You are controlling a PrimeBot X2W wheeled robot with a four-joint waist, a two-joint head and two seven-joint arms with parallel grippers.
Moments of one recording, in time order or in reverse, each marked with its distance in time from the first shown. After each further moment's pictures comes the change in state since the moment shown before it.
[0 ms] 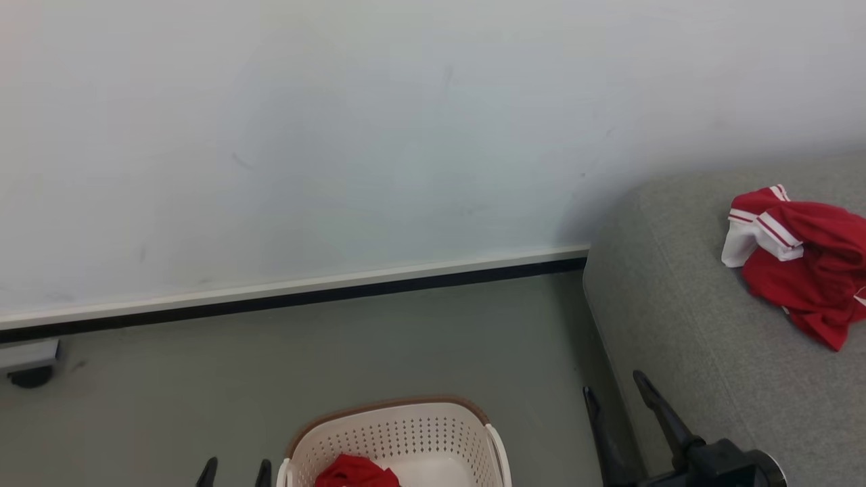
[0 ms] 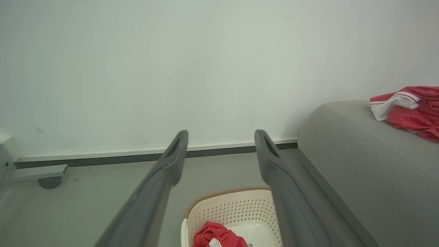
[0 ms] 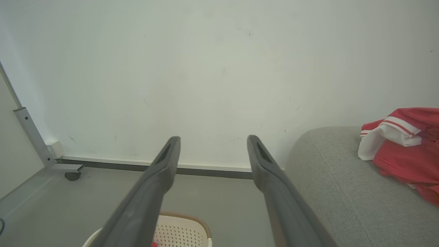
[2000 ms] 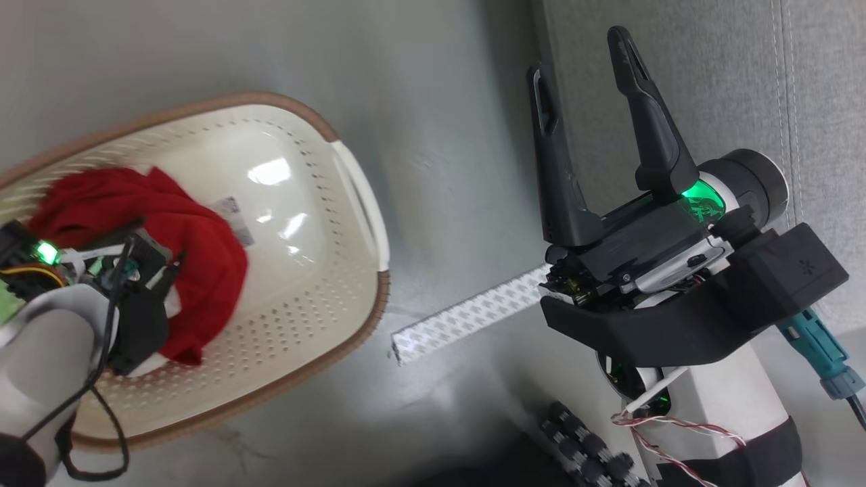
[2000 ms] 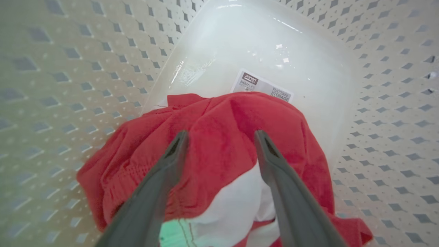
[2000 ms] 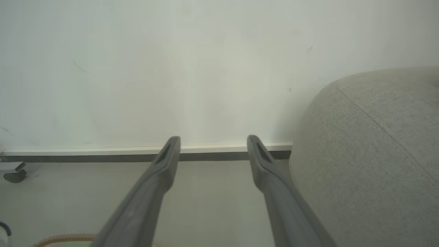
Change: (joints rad) left arm -1.198 0.370 -0.849 1.079 0.007 -0.049 0.007; right arm -0.584 0.081 0.133 -0.278 0.079 0.000 0.000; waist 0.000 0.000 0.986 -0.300
